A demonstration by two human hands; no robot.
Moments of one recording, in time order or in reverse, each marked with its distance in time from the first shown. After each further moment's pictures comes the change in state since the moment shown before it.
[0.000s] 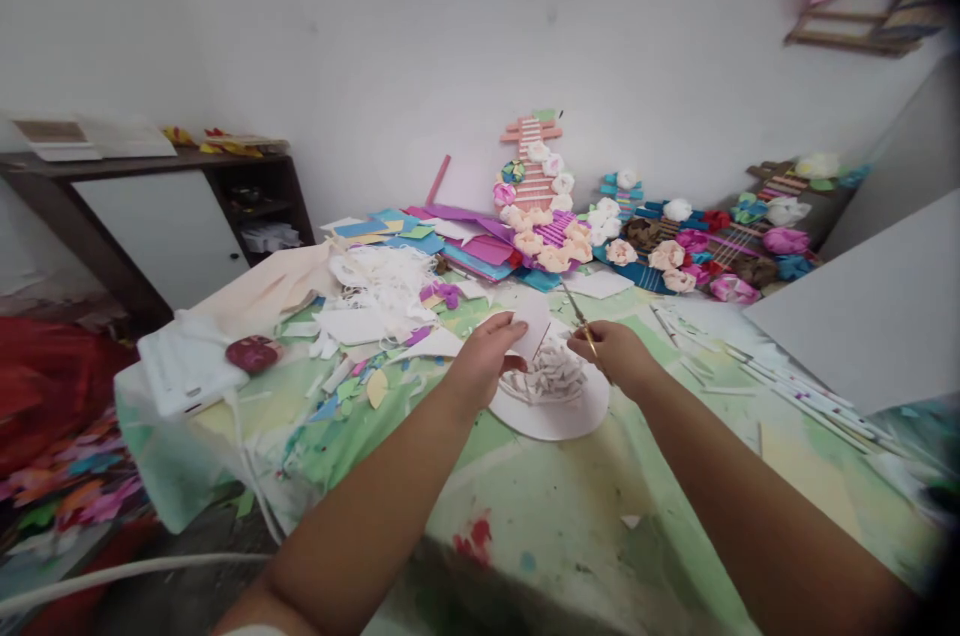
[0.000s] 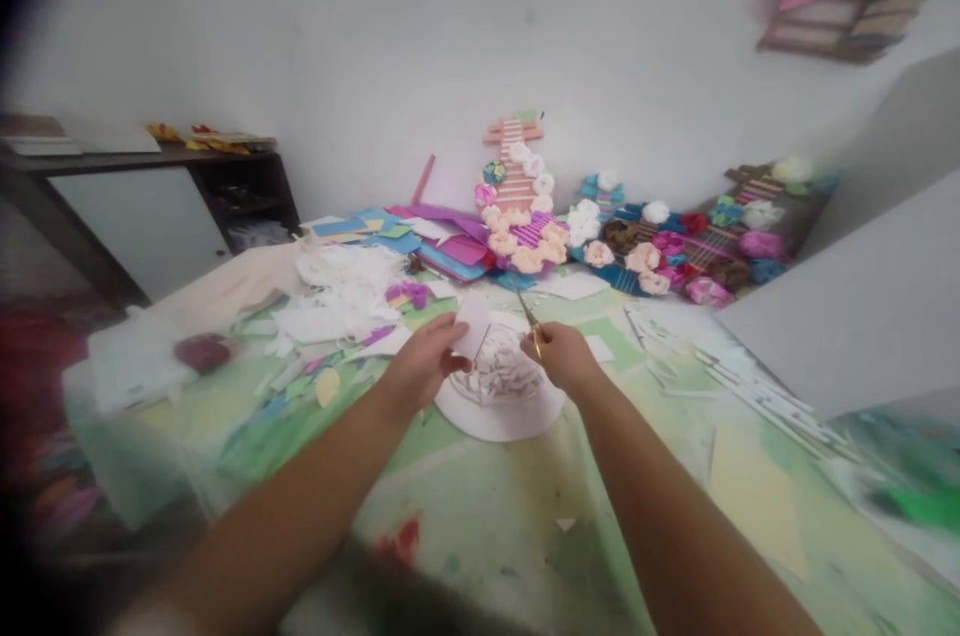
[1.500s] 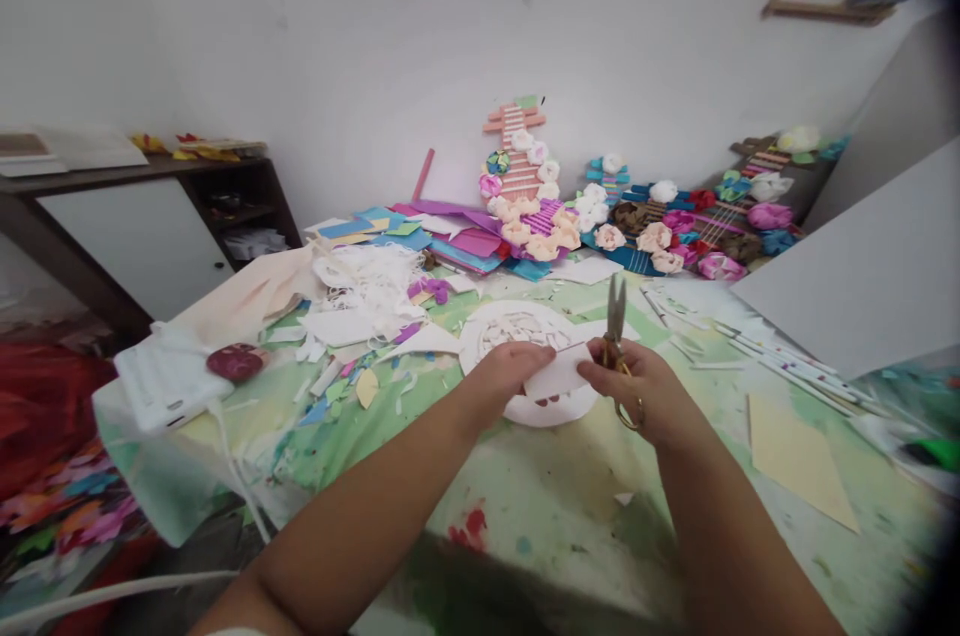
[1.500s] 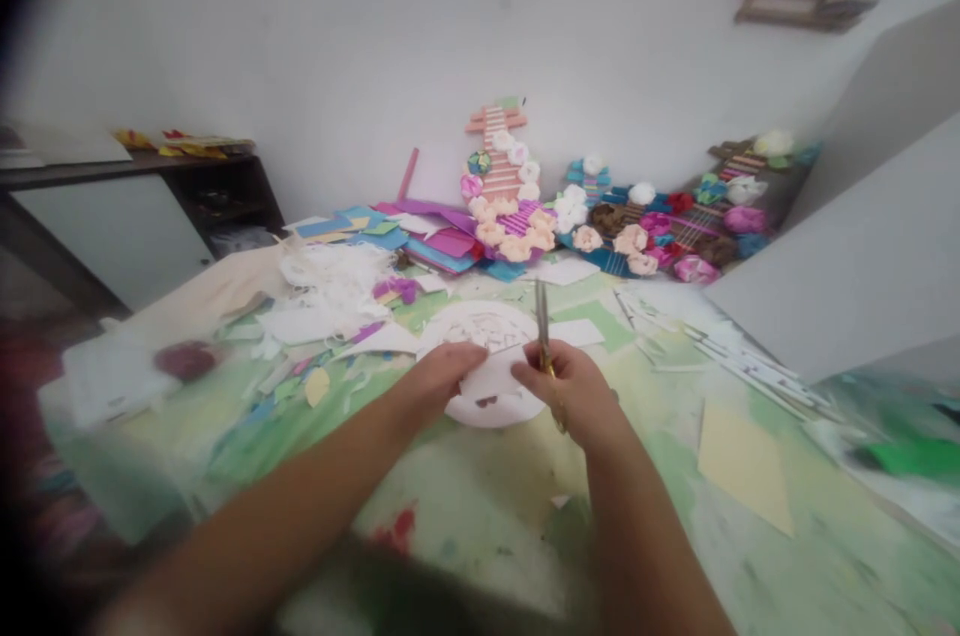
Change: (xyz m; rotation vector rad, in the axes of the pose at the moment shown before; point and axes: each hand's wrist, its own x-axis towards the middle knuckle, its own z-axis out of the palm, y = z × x) left_hand -0.018 -0.018 0.013 0.148 -0.281 -0.267; right_hand -0.060 0.002 0.006 0.810 0.024 0.043
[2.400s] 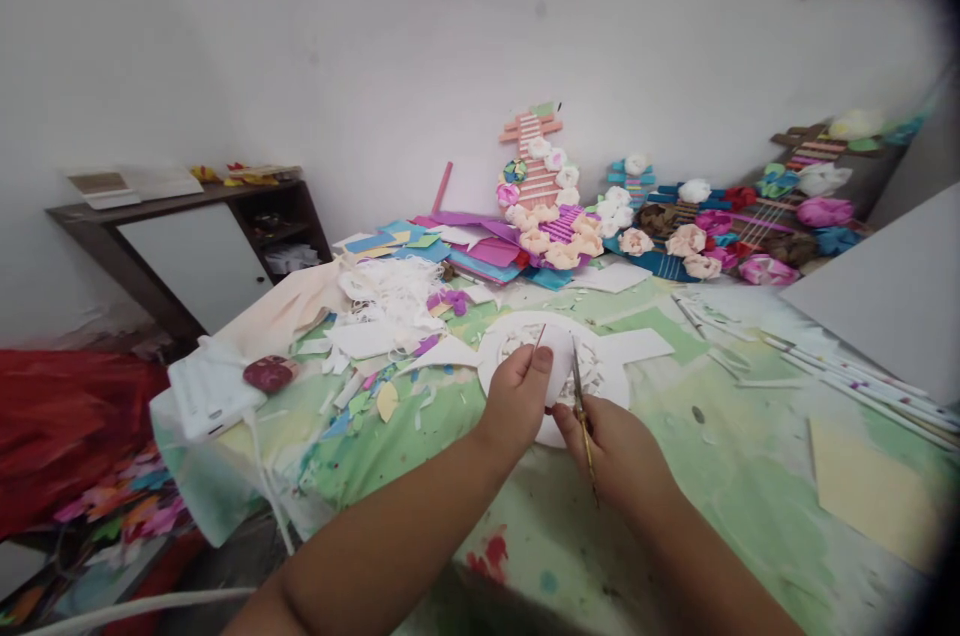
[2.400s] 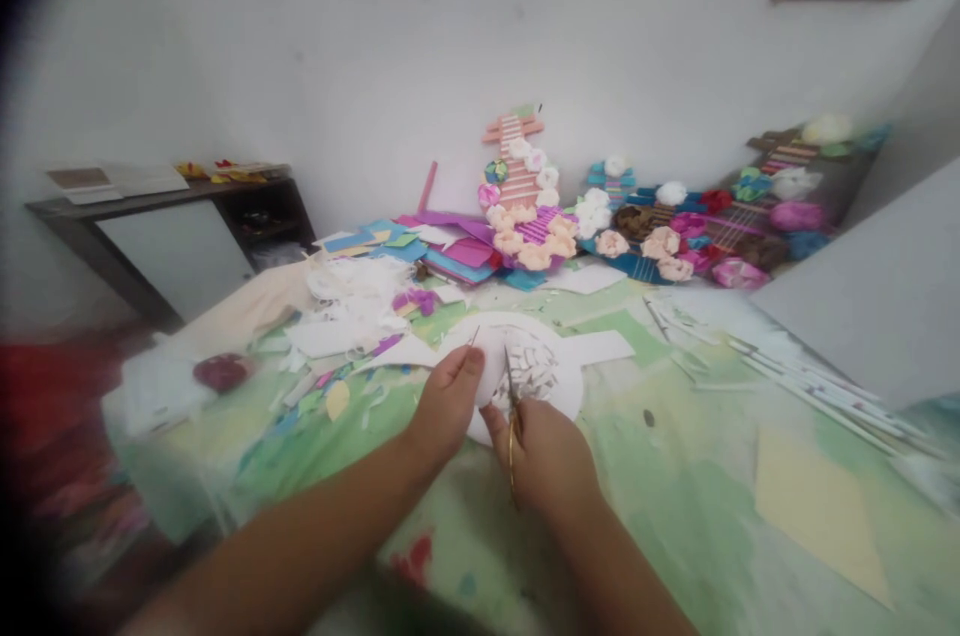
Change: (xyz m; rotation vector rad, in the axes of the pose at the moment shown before) left_hand -0.002 -0.007 0.009 0.307 0.560 0.322; right_hand -0.024 0.004 0.042 -0.866 -0.054 -0.122
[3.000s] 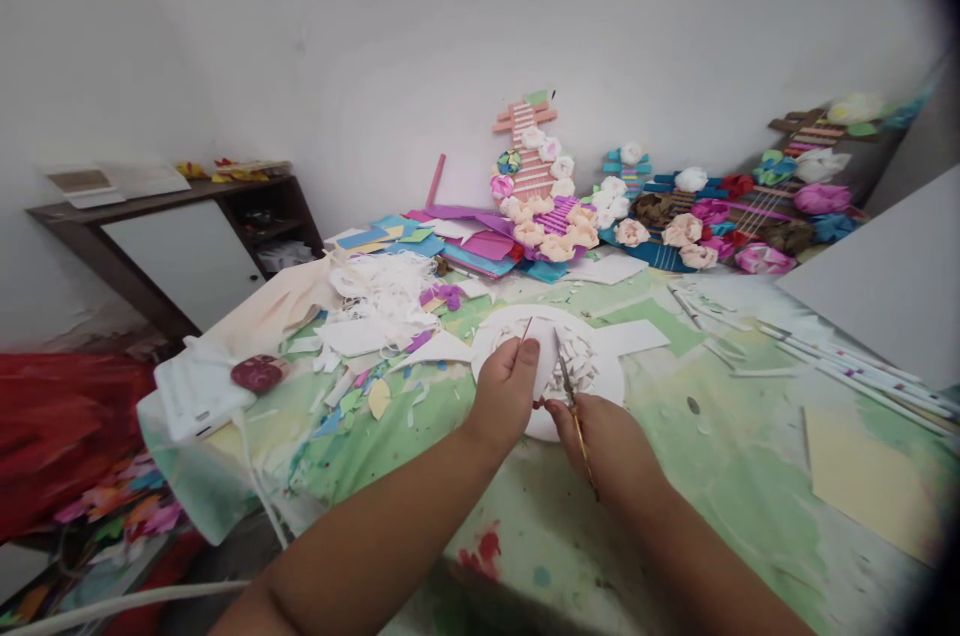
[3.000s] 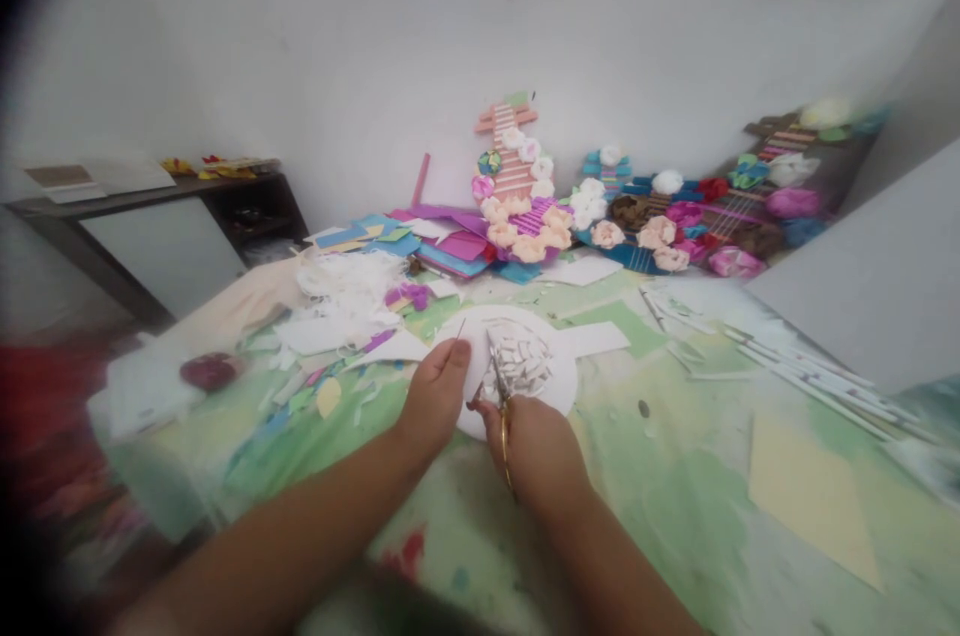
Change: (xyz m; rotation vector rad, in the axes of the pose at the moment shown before) left_hand 0.001 -0.001 -0.001 0.016 0.035 -0.014; right_hand 0.002 0.000 0.002 -0.058 -0.025 -0.039
